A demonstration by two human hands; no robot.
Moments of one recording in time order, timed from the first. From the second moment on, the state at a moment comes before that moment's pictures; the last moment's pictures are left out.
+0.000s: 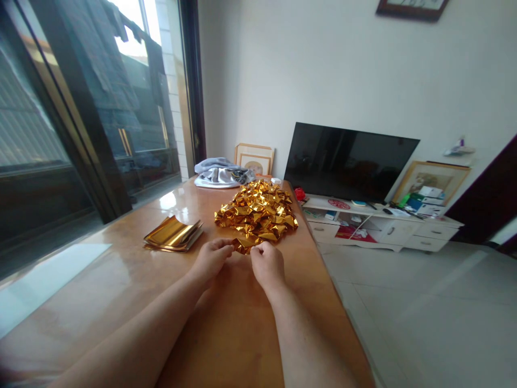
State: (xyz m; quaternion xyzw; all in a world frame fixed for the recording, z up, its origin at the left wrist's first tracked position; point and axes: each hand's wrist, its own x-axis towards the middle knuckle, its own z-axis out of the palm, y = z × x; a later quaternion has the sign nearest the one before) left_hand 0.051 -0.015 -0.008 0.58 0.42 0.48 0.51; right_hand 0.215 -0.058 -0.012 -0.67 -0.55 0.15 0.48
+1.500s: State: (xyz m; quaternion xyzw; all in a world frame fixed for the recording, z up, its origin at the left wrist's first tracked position) left_hand 0.062 -0.023 -0.020 0.69 0.28 0.49 0.46; right_hand 0.214 -0.066 0.015 -0.54 -0.27 0.57 0.56
